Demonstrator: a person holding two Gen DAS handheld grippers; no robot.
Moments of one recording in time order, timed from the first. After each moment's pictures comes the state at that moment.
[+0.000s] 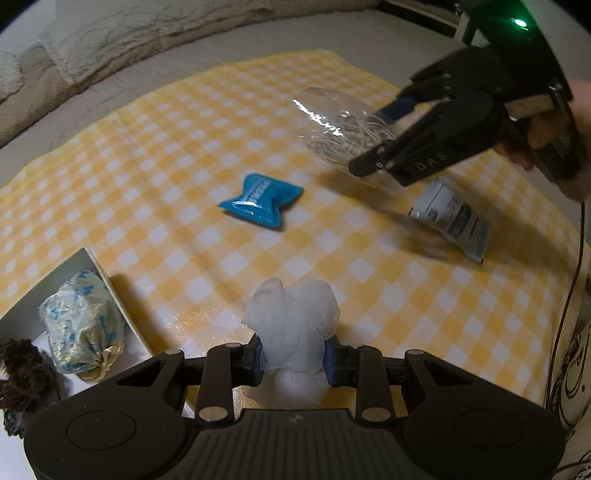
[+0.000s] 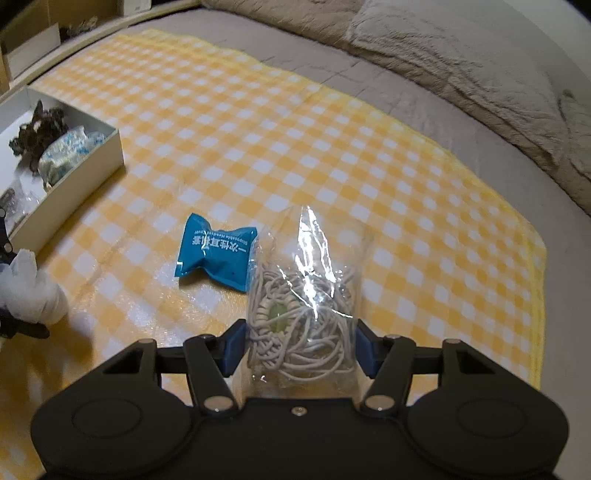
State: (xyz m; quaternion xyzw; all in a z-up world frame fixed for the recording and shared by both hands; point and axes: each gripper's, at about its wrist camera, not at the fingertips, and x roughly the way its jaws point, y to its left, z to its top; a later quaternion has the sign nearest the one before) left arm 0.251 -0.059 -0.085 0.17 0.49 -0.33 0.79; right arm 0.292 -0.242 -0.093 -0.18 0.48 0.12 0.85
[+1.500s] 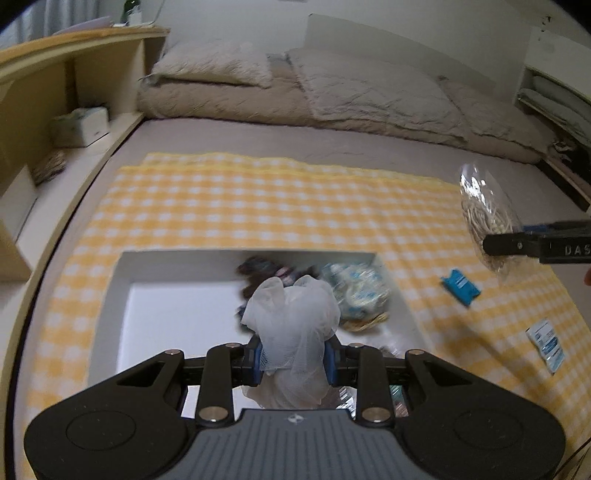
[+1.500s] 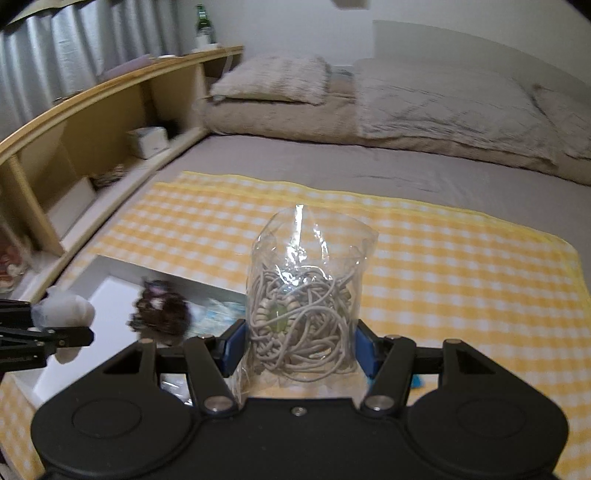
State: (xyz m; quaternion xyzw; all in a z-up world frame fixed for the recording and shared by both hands) left arm 0.214 0.169 -0.016 0.00 0.41 -0.10 0.91; right arm 0.256 -0.119 0.000 0.00 0.38 0.13 0.92
